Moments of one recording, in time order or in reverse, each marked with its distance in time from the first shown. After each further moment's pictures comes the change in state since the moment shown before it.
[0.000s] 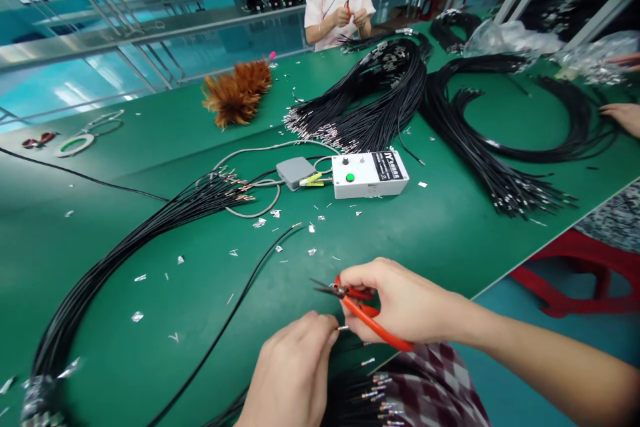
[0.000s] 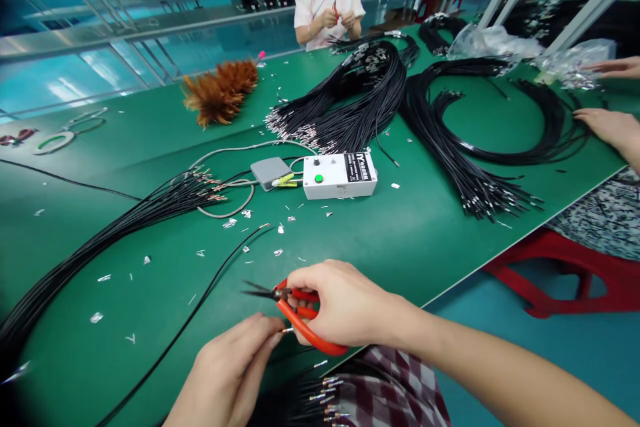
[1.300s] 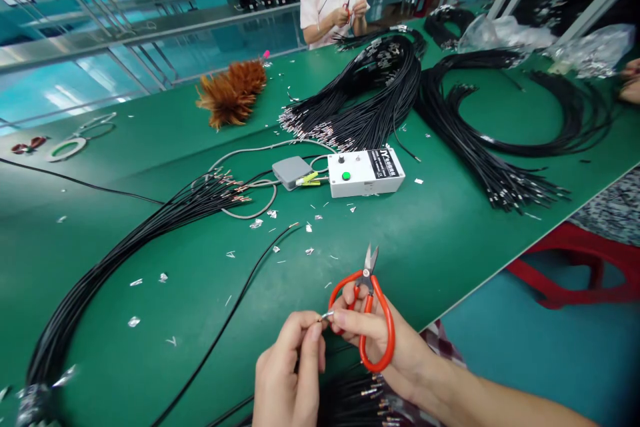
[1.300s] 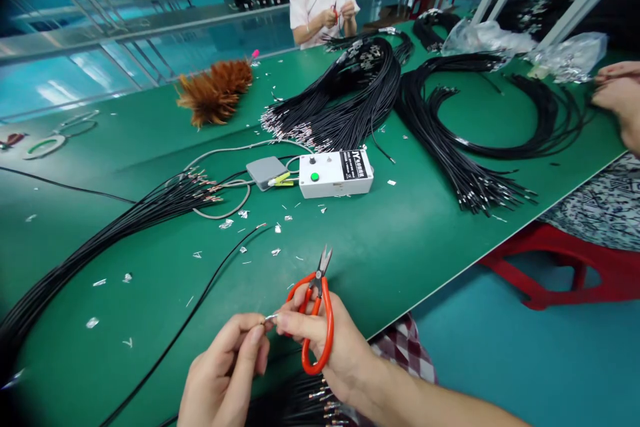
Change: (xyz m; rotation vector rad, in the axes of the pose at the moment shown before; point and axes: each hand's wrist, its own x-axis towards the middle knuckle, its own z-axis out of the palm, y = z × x) left_hand -0.012 0.005 0.021 -0.409 0.305 -0.329; right_hand -0.002 0.027 0.079 1.304 0.375 0.150
